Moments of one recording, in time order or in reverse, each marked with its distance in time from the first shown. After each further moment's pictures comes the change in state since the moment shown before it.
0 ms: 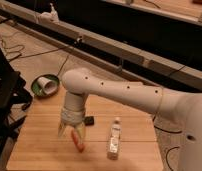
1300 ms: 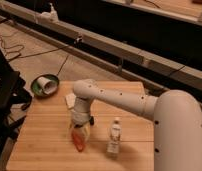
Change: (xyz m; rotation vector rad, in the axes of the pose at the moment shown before) arm 0.108 0.006 0.068 -0.015 -0.049 0.040
